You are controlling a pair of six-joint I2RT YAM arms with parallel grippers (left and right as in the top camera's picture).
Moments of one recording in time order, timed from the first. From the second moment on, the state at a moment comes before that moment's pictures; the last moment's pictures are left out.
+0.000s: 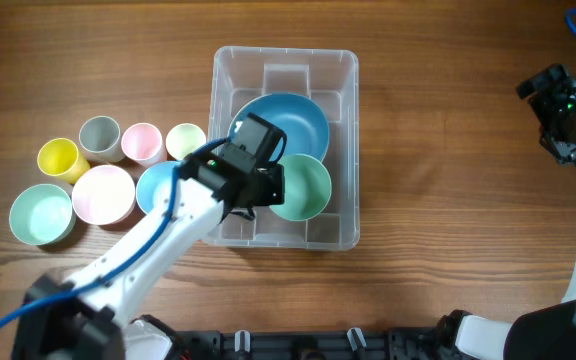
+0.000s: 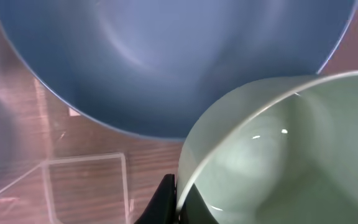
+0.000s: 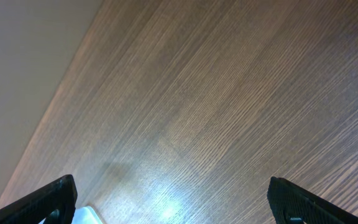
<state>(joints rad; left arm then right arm) -0.58 1.51 1.07 -0.78 0.06 -0.54 -0.39 1.48 1.37 -0.82 -0.09 0.62</state>
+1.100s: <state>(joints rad) 0.02 1.24 1.24 -1.27 -0.10 -0.78 -0.39 1.48 1.37 -0.82 -0.09 0.62</state>
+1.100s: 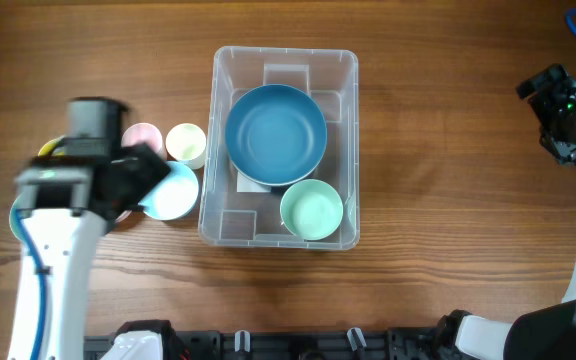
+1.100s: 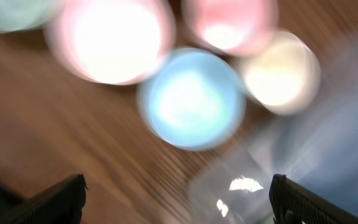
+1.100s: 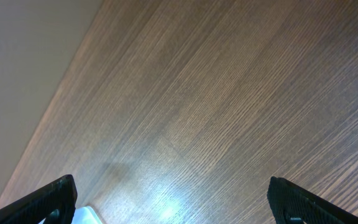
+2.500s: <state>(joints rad) 0.91 1.51 0.99 -0.88 0.06 -0.83 -0.39 1.48 1.37 -0.82 -0.09 0.62</state>
